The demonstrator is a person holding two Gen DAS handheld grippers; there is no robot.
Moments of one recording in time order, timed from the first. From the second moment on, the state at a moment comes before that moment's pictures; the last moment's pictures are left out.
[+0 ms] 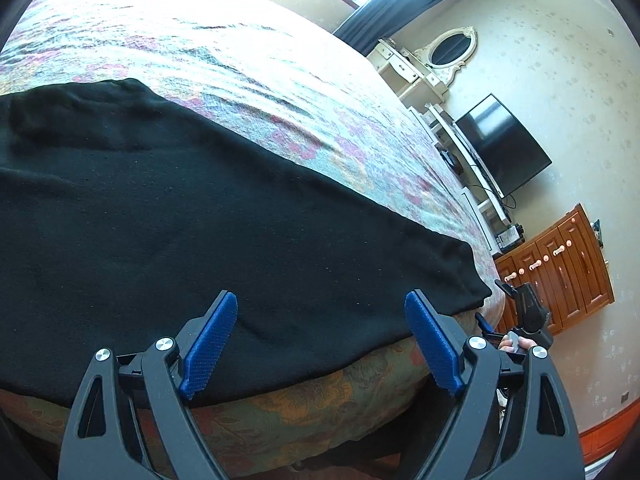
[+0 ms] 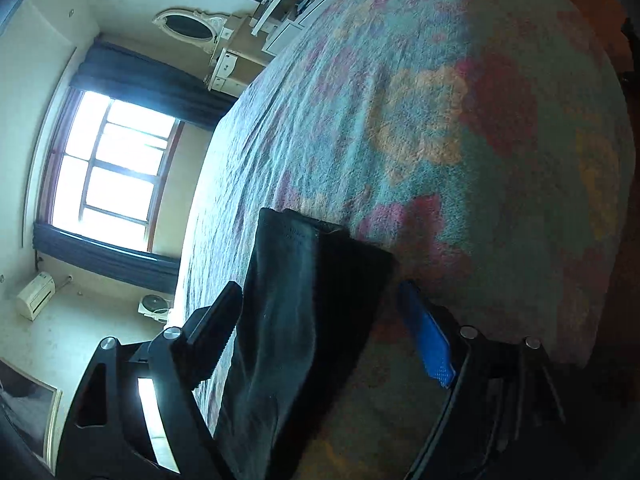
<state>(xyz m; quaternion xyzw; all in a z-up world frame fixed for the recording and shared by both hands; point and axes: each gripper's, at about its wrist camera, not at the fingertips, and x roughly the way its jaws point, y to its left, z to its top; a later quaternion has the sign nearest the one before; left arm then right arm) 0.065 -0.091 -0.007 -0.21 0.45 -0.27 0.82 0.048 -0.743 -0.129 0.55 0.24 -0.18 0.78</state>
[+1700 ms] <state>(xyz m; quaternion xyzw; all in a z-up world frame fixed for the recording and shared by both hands) 0.053 0.053 -0.006 -0.27 0.43 -0.13 0.85 0.126 -0.527 0.060 0.30 0.26 0.16 0.90</state>
